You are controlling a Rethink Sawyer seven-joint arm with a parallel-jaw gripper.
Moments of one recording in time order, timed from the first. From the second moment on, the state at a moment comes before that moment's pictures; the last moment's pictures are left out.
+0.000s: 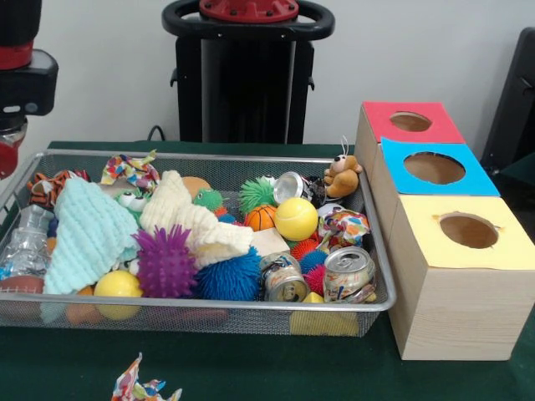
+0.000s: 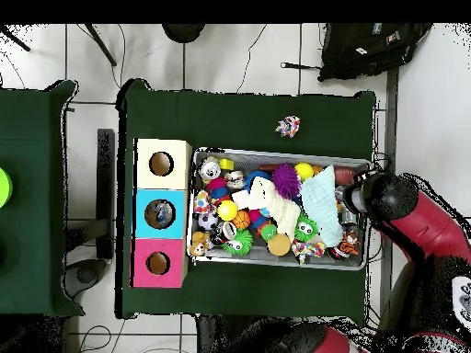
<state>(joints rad) -0.47 -0.41 -0.31 1.34 0.18 0.53 2.23</state>
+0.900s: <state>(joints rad) -0.48 -0.42 -0.23 1.35 0.17 0.53 2.23</state>
